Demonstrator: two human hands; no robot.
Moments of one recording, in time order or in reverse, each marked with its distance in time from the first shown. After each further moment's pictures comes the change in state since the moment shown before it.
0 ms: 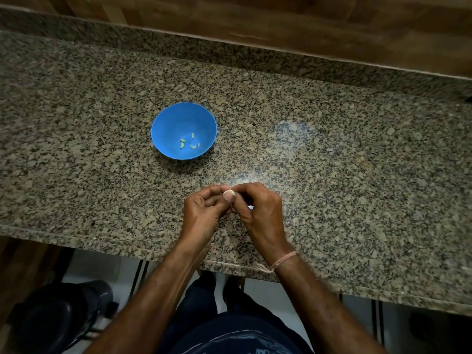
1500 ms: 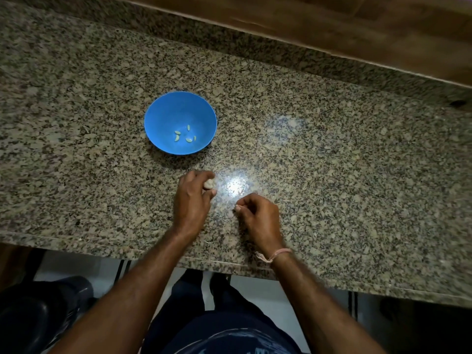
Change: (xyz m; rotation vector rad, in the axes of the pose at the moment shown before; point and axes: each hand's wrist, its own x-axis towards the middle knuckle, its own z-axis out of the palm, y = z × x) left_hand 0.065 -0.031 -0.041 1.008 0.096 0.489; right_hand -0.010 0.037 0.024 -0.003 -0.136 0.438
